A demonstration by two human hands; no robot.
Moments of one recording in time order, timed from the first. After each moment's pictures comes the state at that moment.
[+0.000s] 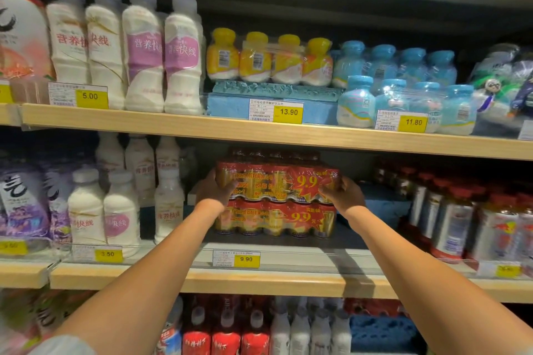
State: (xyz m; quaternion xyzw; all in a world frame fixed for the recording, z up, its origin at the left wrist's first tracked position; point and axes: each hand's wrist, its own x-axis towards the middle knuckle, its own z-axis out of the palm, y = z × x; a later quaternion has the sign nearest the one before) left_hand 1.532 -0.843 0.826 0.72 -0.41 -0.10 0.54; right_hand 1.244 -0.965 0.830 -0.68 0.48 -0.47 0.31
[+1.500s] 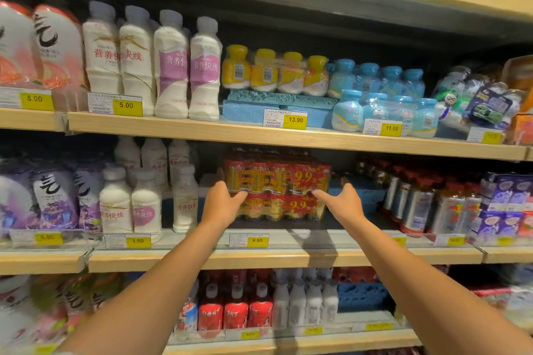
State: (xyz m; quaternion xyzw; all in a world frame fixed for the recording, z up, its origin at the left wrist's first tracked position) left_hand 1.495 -0.733 0.838 0.71 -0.47 -0.11 0.52; right_hand 1.238 -0.826 0.853 -0.63 0.58 -0.44 0.27
